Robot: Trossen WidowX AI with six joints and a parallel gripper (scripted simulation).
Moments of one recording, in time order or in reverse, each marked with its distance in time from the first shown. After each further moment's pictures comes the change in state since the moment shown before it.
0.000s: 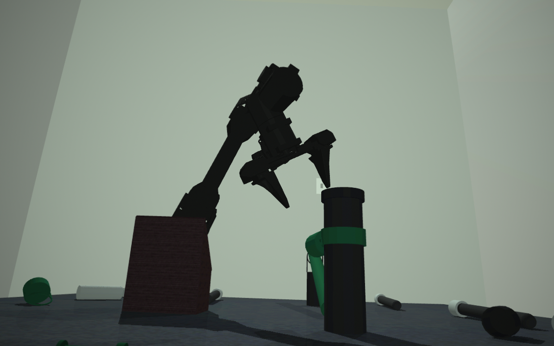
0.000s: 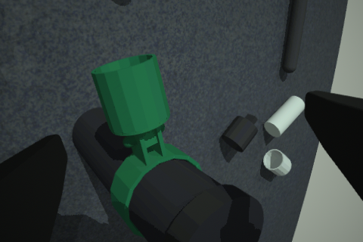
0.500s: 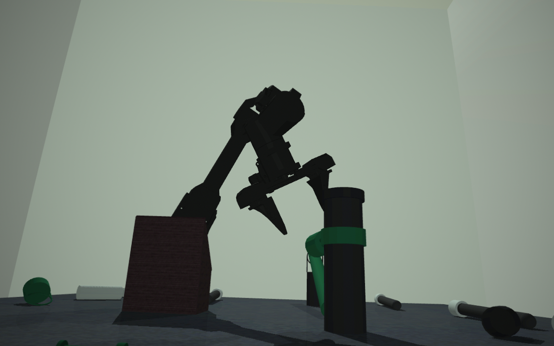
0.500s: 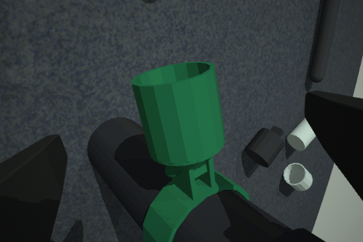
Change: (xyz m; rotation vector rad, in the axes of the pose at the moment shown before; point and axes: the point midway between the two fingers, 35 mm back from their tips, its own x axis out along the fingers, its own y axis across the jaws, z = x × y) arm 0.040 0.026 -0.002 -0.032 -0.006 0.010
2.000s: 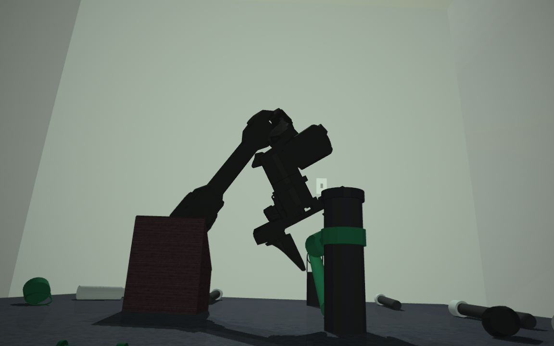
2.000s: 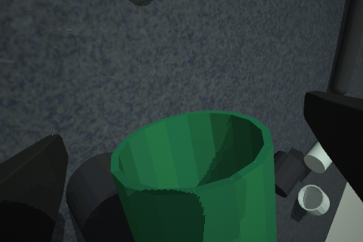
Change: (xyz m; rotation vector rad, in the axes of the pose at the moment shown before) arm 0.070 0.000 -0.001 -0.007 0.007 -0.007
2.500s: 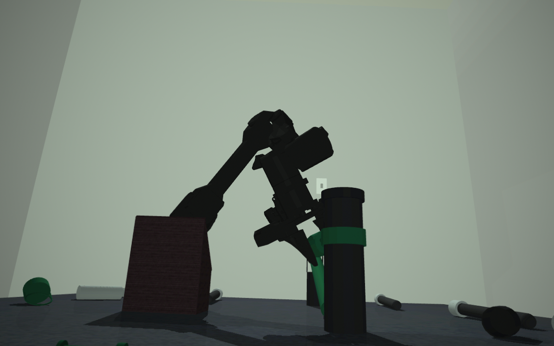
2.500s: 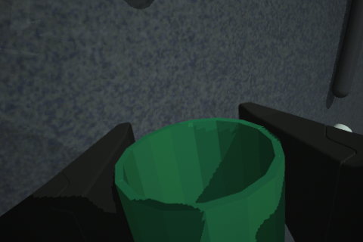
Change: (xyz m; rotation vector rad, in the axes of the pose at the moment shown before) arm 0.004 0.000 0.001 0.000 -0.002 -0.001
